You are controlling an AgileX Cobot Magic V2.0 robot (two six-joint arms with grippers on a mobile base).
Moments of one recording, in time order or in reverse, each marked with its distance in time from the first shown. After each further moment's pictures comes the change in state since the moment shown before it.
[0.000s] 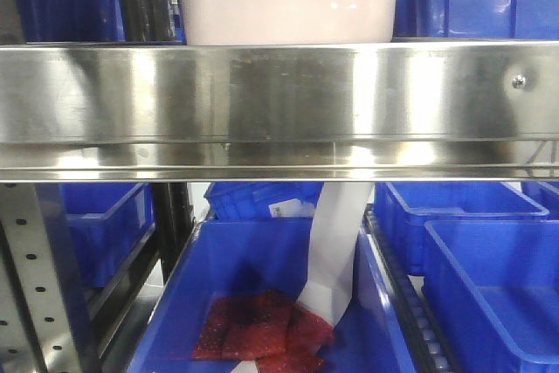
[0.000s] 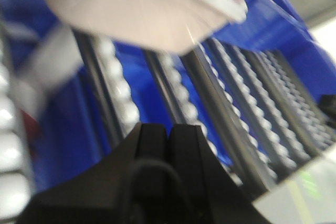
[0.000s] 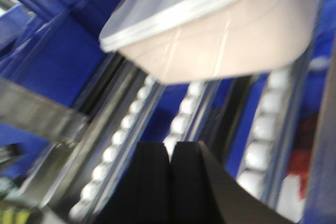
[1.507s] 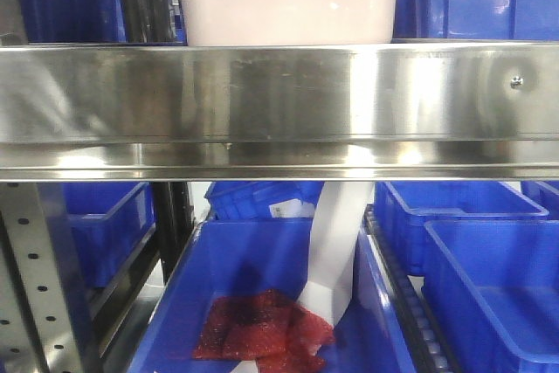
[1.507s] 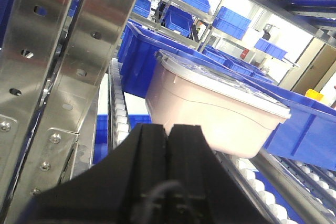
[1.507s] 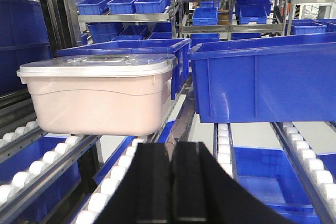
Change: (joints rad) left arm 0.002 -0.897 0.704 -0.169 -0.603 0.268; right arm 0.207 -0.950 0.783 -0.372 -0.759 -0.136
